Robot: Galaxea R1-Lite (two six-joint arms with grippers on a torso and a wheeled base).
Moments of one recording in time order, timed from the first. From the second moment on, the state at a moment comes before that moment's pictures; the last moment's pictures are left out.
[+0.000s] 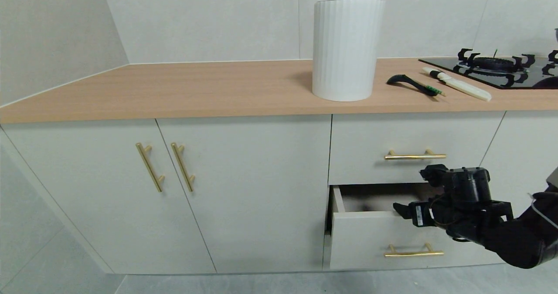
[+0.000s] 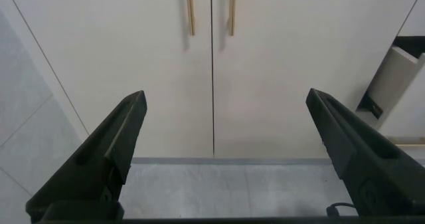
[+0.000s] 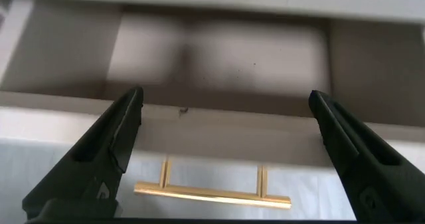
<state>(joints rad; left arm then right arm) 0.00 0.00 0.00 0.00 0.02 0.00 0.23 2.01 -0.57 -0.81 -0.13 0.05</state>
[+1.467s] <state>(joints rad) 0.00 0.00 0.00 0.00 0.02 0.00 0.30 1.74 -0.67 0.02 -0.08 -0.05</state>
